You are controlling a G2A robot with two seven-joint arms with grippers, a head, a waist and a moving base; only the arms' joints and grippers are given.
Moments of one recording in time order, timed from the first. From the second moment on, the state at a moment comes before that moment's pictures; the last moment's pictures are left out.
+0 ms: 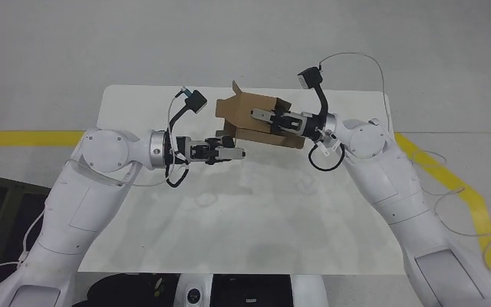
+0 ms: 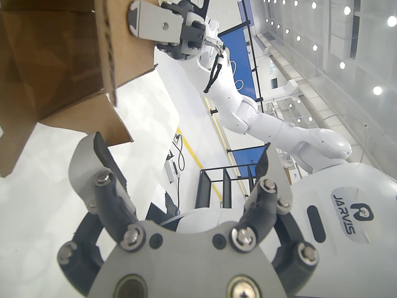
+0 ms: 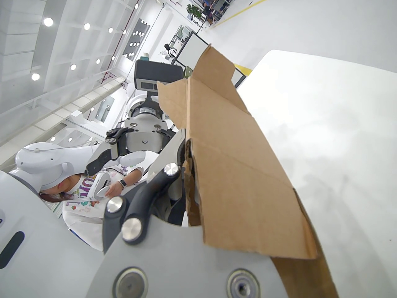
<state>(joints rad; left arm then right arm) 0.90 -0.96 -1.16 -1.72 -0.33 -0.14 -1.13 -0.66 -1.20 0.95 -1.22 0.28 -0.61 0.85</state>
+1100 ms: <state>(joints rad) 0.89 -0.97 -1.15 -1.70 -0.32 -0.14 -1.10 -0.65 -1.25 0.90 -1.23 0.24 -0.60 0.81</state>
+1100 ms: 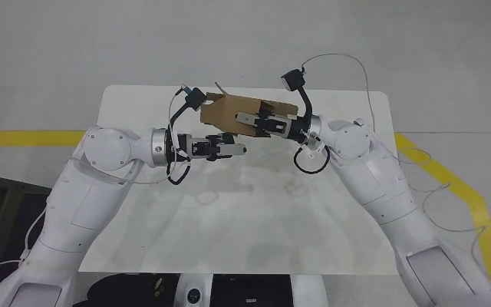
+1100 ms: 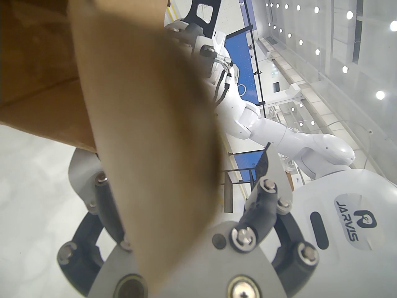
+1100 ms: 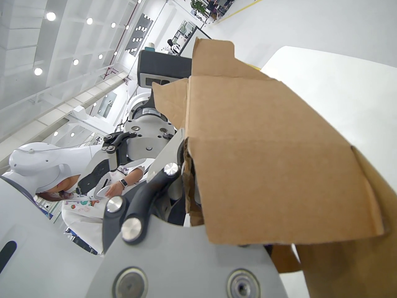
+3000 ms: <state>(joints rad) 0.92 -0.97 -1.09 -1.70 0.30 -0.08 -0.81 -0.81 -1.16 1.11 -1.39 0.39 -0.58 1.07</state>
